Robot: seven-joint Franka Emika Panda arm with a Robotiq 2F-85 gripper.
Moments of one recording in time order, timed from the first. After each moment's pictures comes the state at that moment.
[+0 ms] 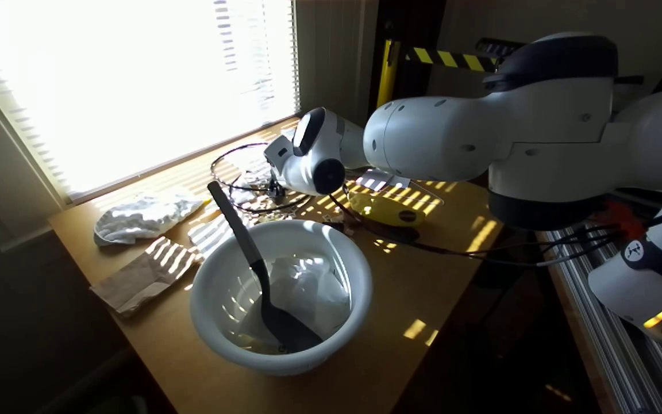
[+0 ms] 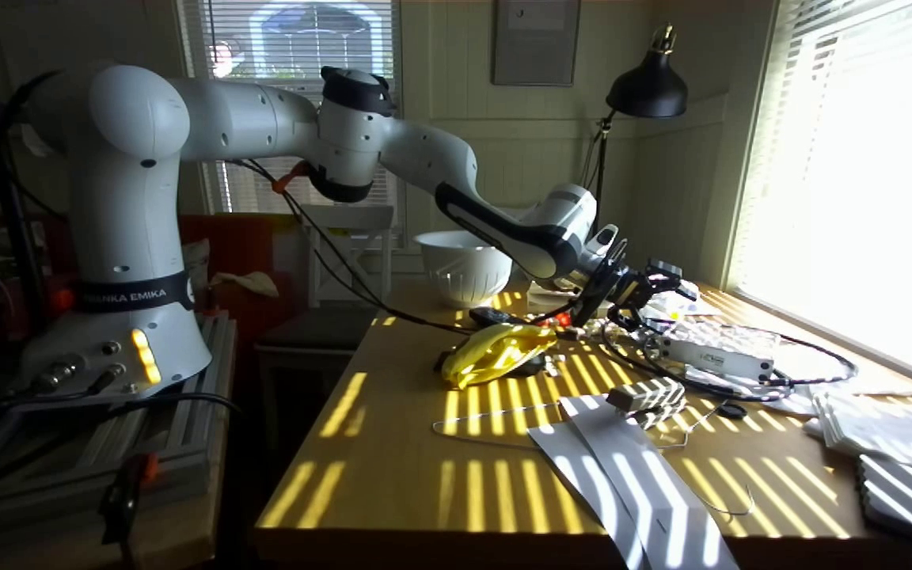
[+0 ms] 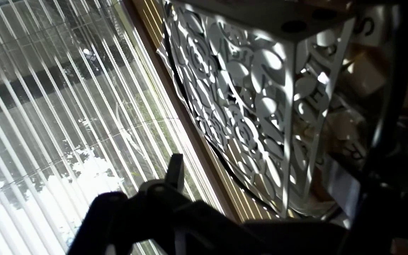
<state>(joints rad) 0.53 1.49 -1.19 -1.33 -1.15 3.21 1.31</state>
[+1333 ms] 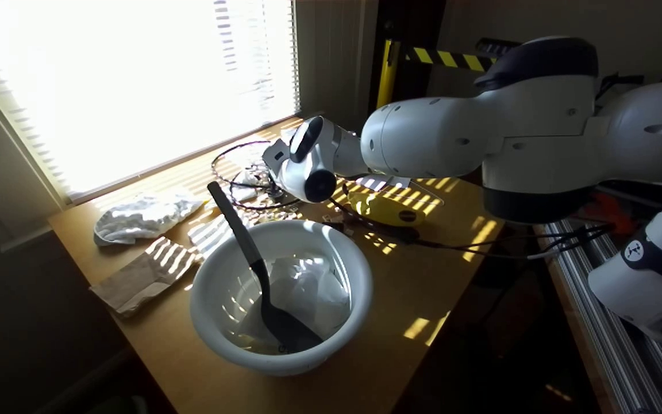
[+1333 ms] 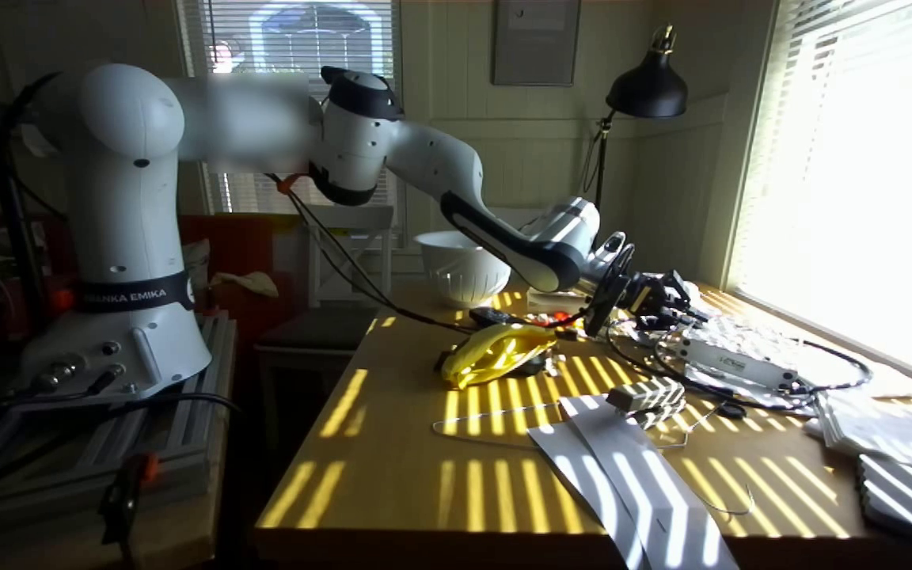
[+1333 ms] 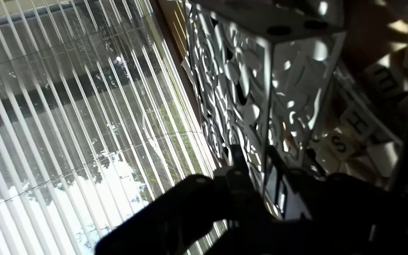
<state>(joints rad) 0.47 1.49 -1.12 -1.25 -1.15 3.04 1.24</state>
